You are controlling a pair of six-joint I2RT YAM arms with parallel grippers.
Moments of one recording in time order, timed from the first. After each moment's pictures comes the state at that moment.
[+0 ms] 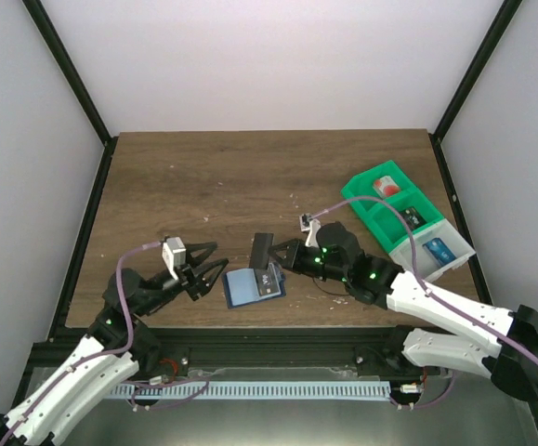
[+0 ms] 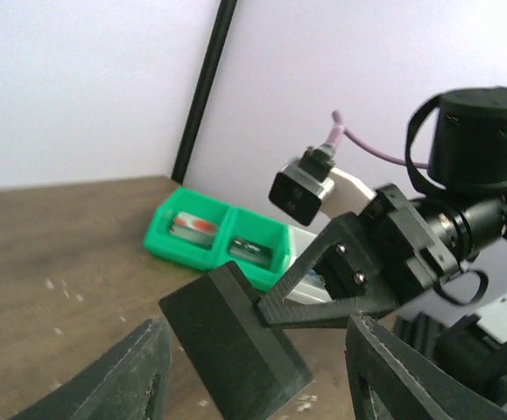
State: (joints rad) left arm -0.64 0.34 0.30 0.13 0.36 -0.37; right arm 0.94 1.04 0.71 -0.08 -0.14 1.03
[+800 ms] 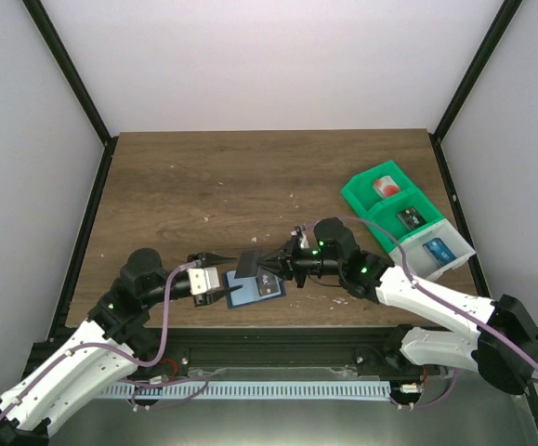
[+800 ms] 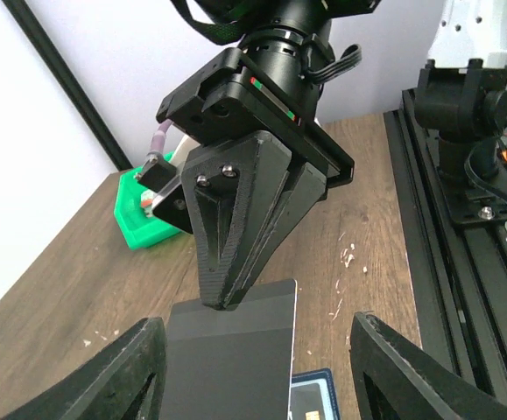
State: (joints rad) left arm -0.69 0.52 0.46 -0.16 0.59 0.46; right arm 0.85 1.12 0.68 0.07 -0.51 1.66
